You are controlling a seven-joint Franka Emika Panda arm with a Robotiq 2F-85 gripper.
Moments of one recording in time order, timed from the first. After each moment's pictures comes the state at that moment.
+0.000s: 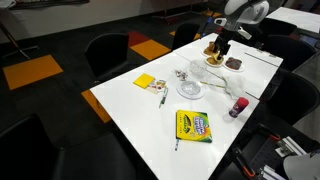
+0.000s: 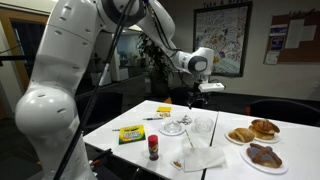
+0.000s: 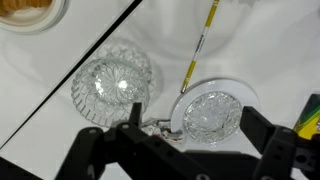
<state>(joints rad) -0.32 0.45 -0.03 -1.81 0.15 2.24 -1.39</state>
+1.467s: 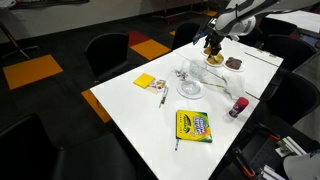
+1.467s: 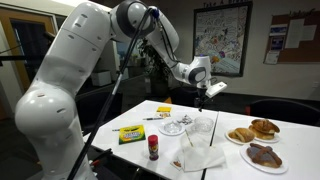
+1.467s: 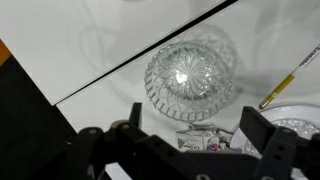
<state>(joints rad) -0.32 0.59 0.00 -1.78 0.07 2.64 -1.54</state>
